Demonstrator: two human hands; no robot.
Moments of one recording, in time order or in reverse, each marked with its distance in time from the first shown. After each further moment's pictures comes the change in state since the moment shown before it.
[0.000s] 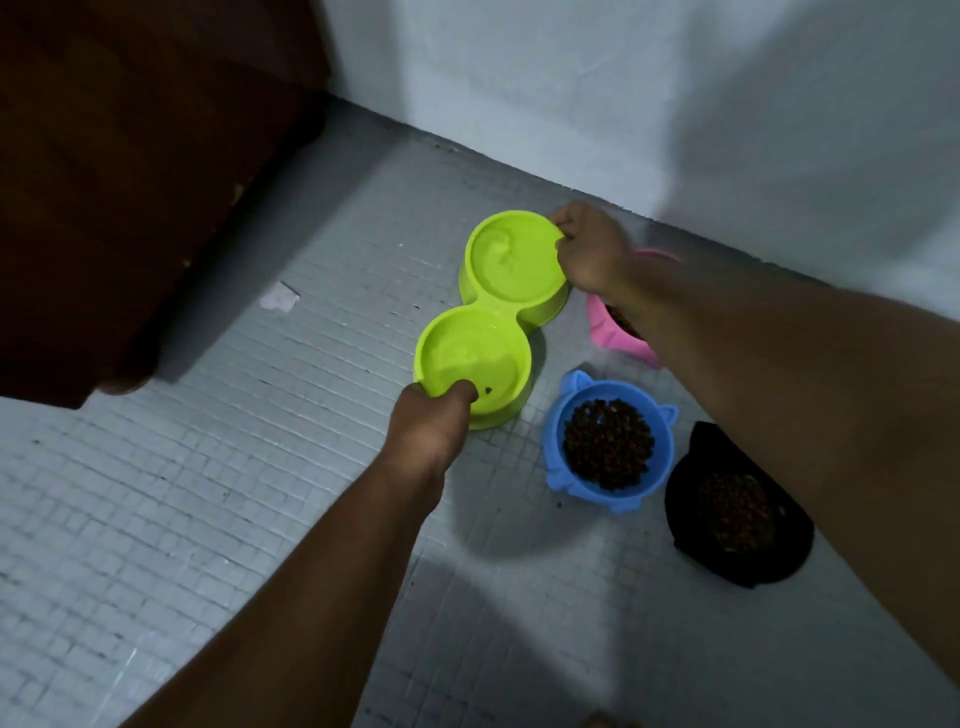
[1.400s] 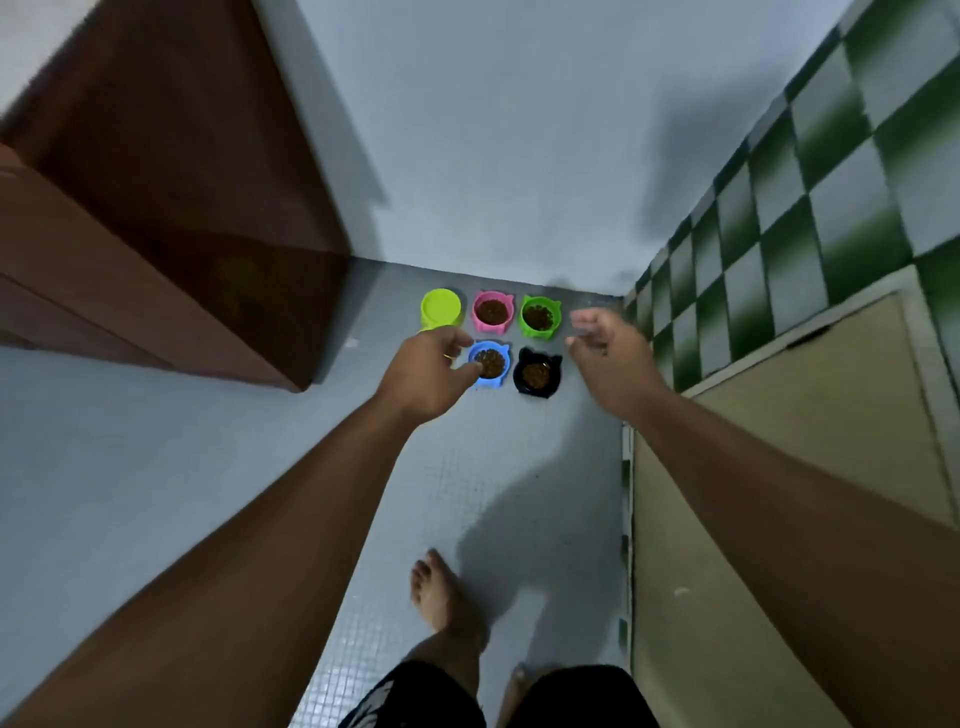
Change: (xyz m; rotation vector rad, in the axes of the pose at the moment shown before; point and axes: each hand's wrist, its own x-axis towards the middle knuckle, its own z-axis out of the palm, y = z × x) left_hand -0.631 0.218 -0.190 0.862 -0.311 0.811; right_hand -0.678 -0.359 -0.404 0.194 0.258 0.184
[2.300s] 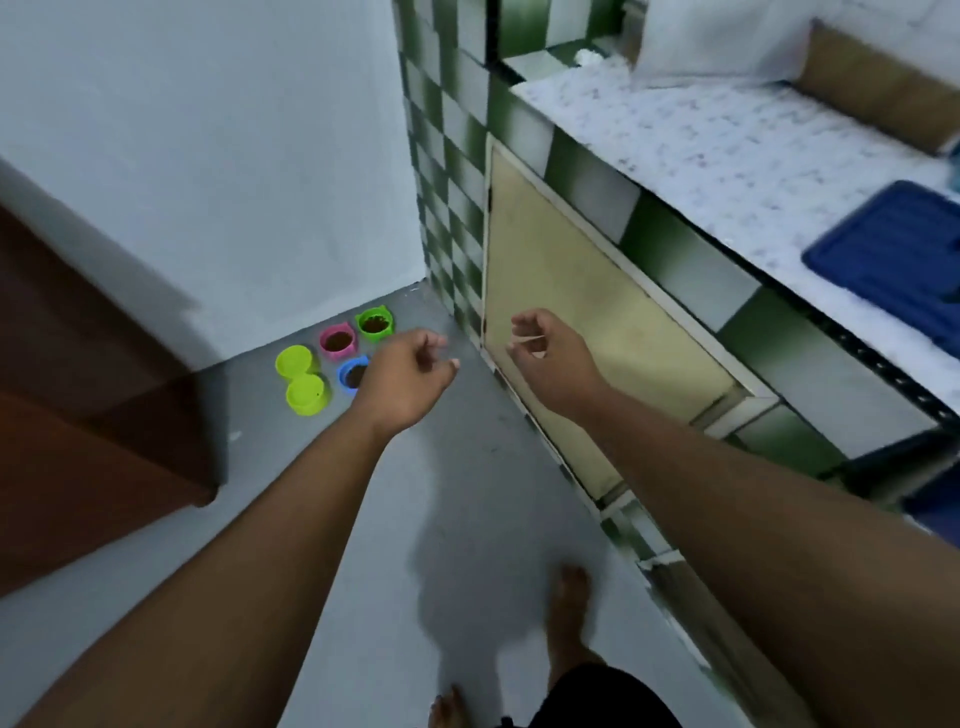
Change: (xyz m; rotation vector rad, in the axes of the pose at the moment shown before) left_hand -0.310 0.070 0.017 -0.019 -0.318 0.486; right_hand -0.415 0.004 -0.014 0.165 0.565 0.139
